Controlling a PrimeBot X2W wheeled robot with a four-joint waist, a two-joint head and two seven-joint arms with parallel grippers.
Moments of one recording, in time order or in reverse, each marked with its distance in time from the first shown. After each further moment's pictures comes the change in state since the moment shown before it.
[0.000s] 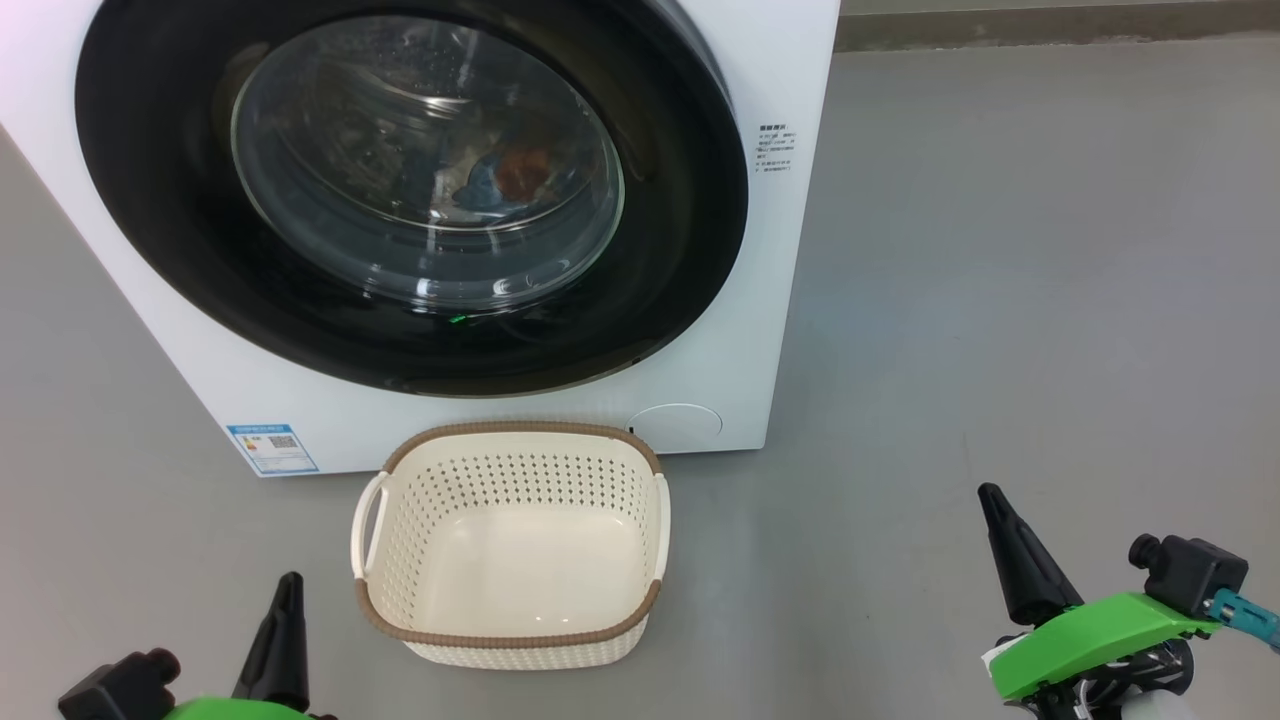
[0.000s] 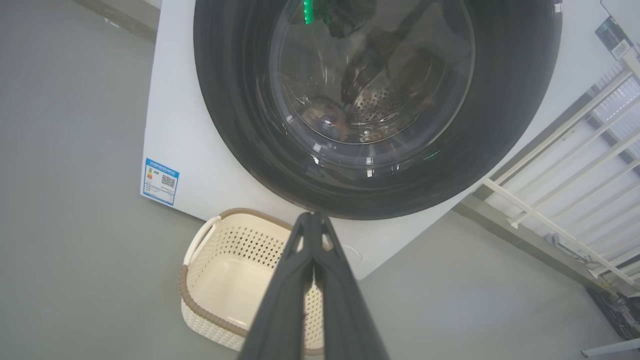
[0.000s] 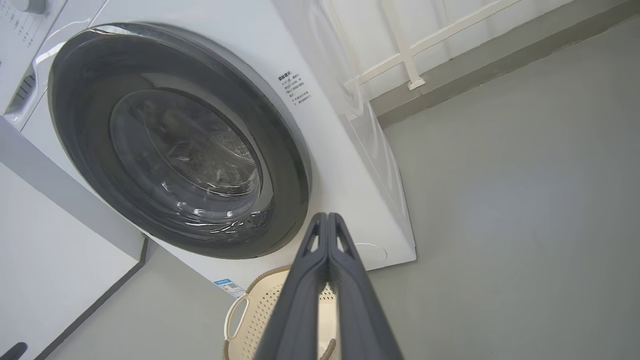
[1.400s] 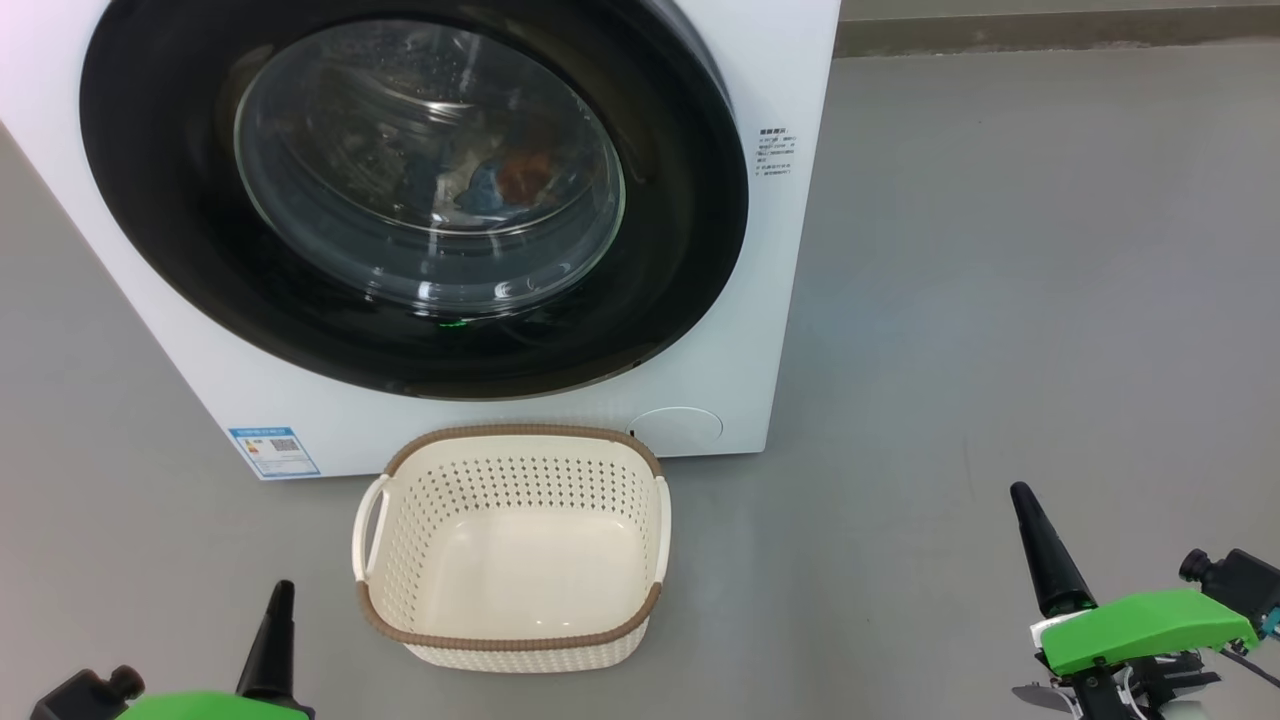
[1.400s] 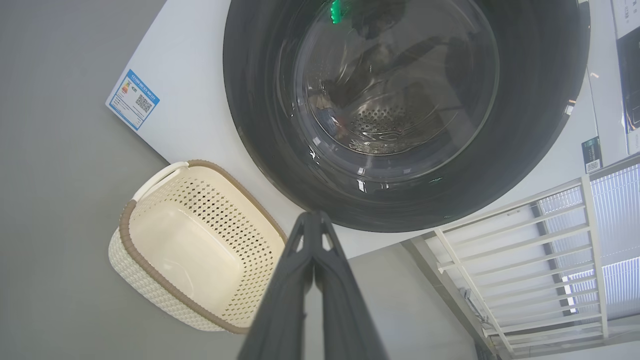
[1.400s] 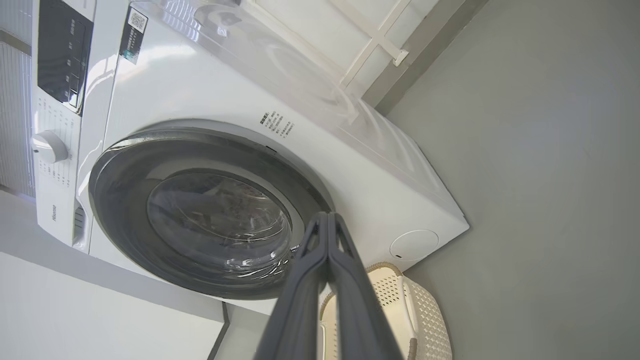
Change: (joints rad) left arm -0.012 -0.026 0.061 0.013 -0.384 0.000 0.123; right arm 0.009 0.048 -0.101 -0.020 0.398 0.000 0.123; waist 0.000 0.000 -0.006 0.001
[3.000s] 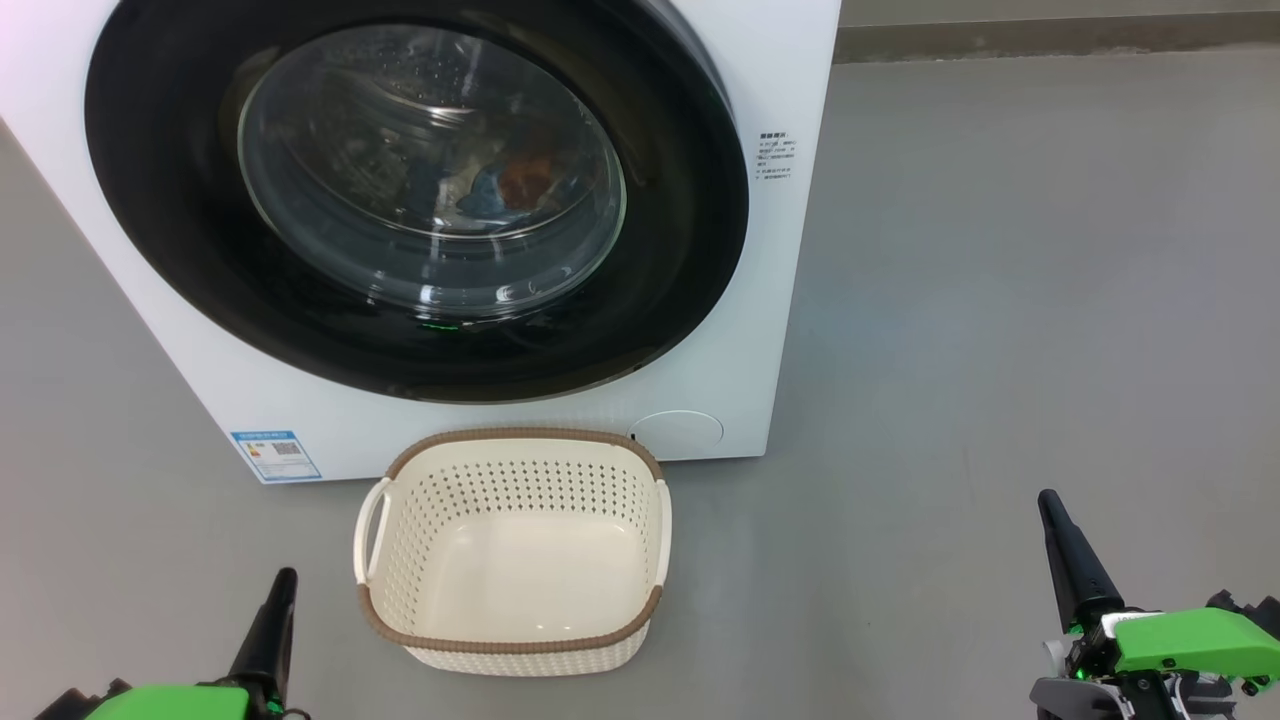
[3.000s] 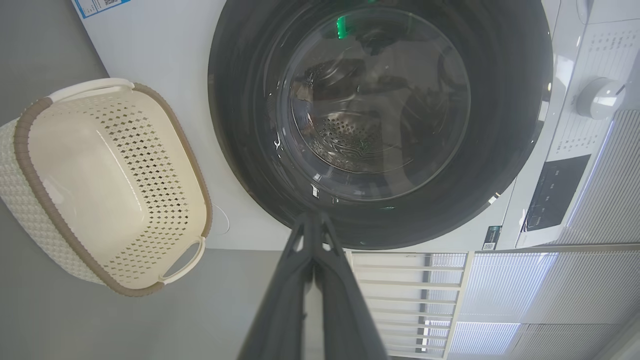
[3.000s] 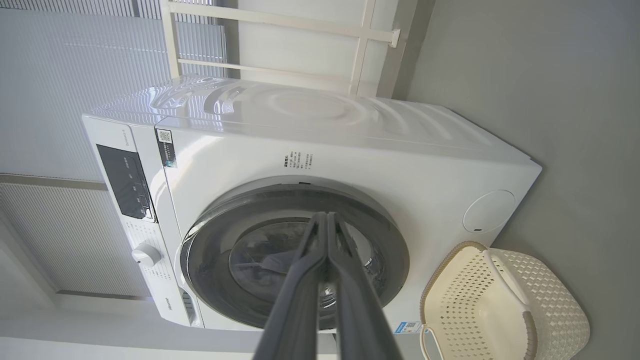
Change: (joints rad) left arm -0.025 -0.031 0.068 0.013 -0.425 0.000 0.133; right arm 0.020 0.056 -0.112 -0.022 0.413 -0.003 0.135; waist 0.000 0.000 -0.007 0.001
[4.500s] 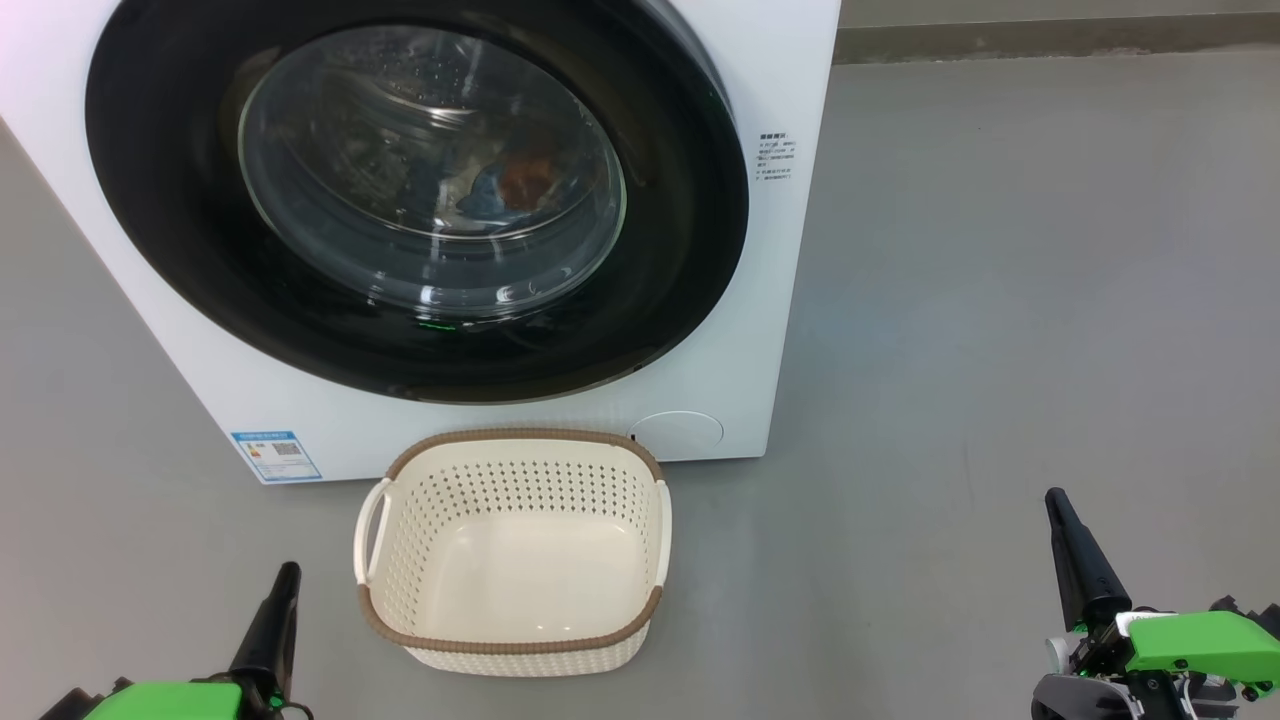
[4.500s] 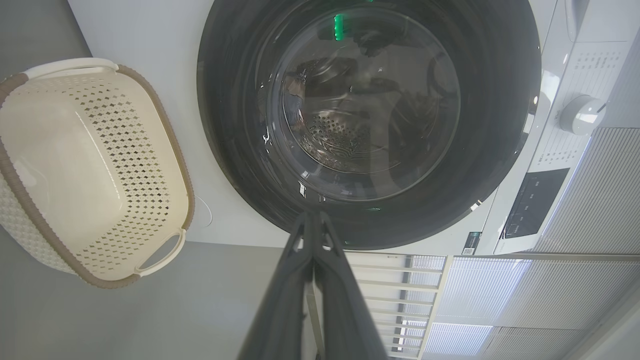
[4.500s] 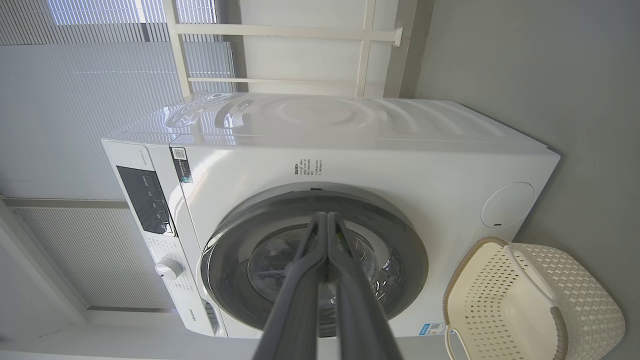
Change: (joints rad) left arm -0.012 -0.009 0.013 0.004 -0.072 0.000 0.027; right arm 0.000 0.012 -0.025 -0.005 0.084 0.000 0.022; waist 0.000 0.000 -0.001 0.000
